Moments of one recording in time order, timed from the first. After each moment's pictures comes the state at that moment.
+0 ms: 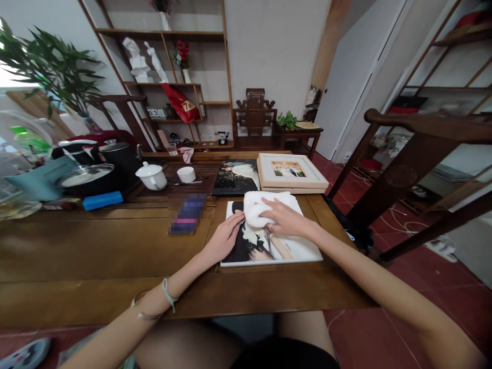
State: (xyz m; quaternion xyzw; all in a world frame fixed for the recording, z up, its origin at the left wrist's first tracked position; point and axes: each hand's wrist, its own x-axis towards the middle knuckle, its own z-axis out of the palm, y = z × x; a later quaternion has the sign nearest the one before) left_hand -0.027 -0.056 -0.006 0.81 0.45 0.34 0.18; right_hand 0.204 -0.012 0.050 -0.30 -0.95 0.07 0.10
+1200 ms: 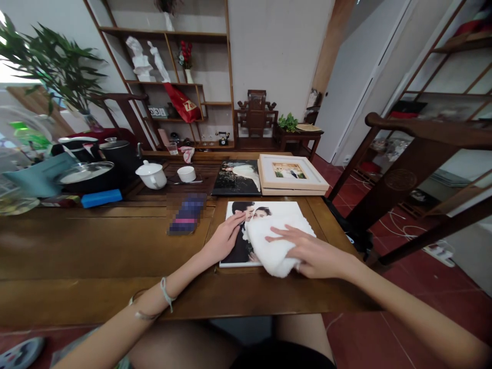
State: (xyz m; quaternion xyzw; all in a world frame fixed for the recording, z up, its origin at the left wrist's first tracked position) left_hand -0.029 -0.053 -0.010 0.82 0.44 0.32 0.17; right_hand 0.253 -0.080 0.055 -0.21 -0.97 0.12 0.05
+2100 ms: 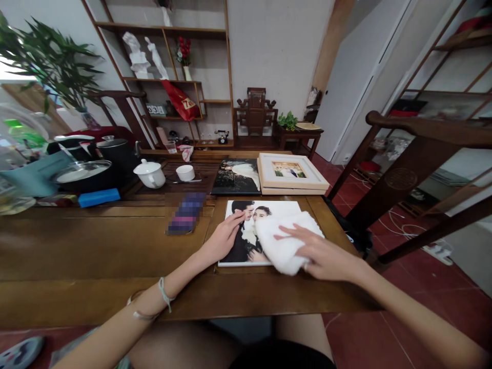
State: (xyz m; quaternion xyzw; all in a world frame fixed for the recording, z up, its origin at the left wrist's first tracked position) left_hand -0.029 -0.054 -0.006 0.82 0.45 0.30 0.17; right_hand 0.267 -0.090 0.054 -0.26 -0.95 0.12 0.06
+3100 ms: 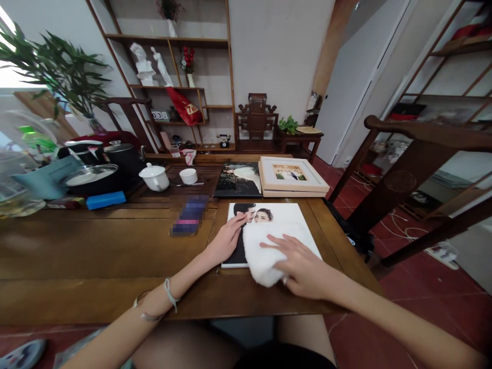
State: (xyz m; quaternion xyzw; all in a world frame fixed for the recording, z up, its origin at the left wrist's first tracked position) left_hand -0.031 -0.052 -0.011 0.83 0.43 0.32 0.17; right_hand 0.220 -0.116 0.046 -0.29 -0.95 0.10 0.07
